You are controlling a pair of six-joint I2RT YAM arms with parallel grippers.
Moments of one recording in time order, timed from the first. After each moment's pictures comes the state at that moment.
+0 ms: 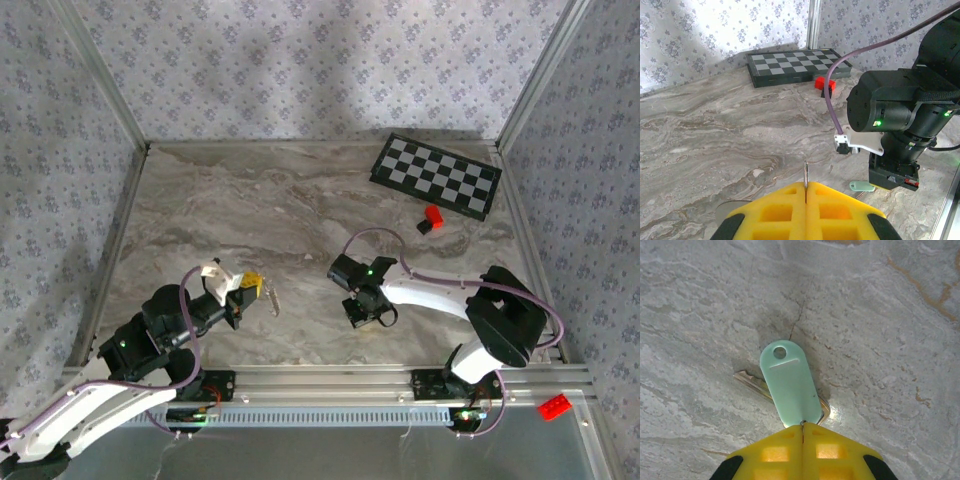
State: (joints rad) left arm -0.94 0.34 0.55 -0.43 -0.08 -0.12; right arm 0.94 1.54 0.89 -0.81 0.04 0.48
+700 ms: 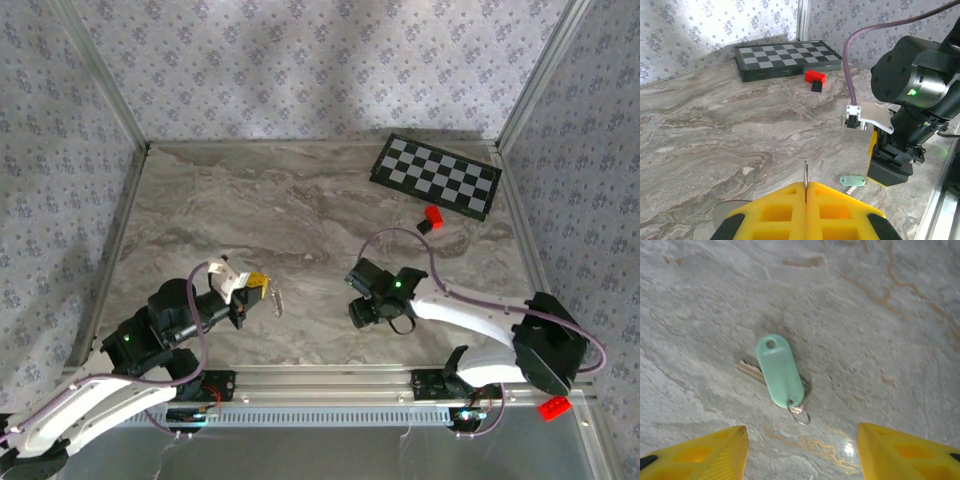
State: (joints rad) left arm -0.94 0.41 0.59 -0.43 -0.02 -0.12; right arm 0.94 1.28 0.74 -0.74 0.08 0.55
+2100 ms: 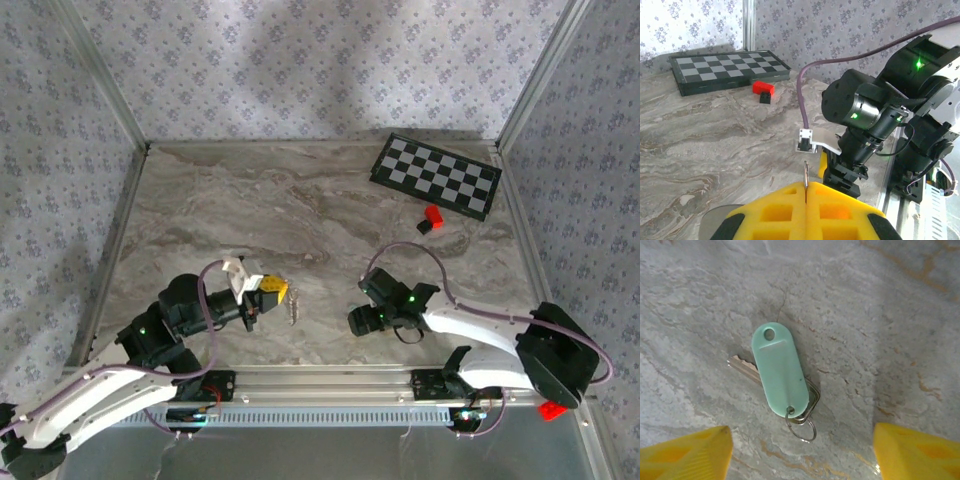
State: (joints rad) left arm -0.94 0.49 0.55 -0.25 0.18 -0.17; right arm 0.88 1.23 0.53 -0.47 -0.03 0.52
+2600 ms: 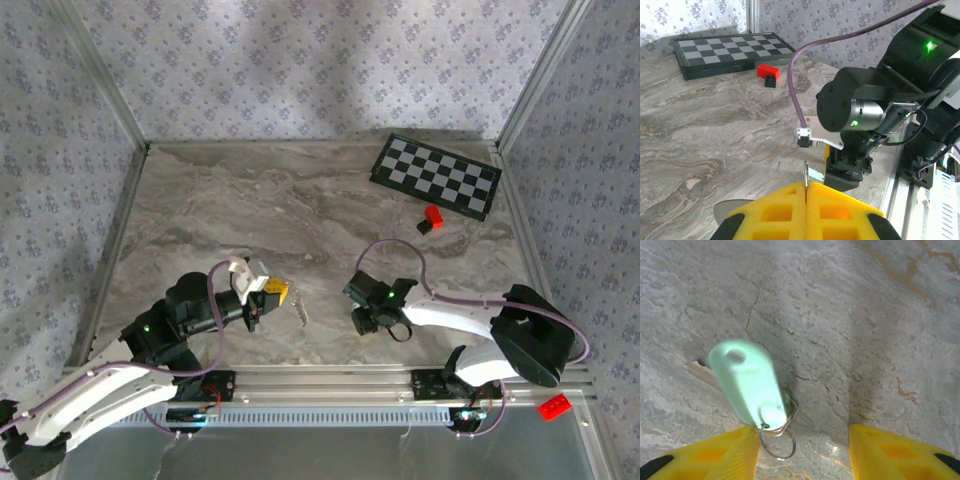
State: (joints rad) left arm -0.94 0.52 0.55 -0.28 0.17 -0.14; right arm 0.98 1.39 0.65 -0.59 0.13 0.54
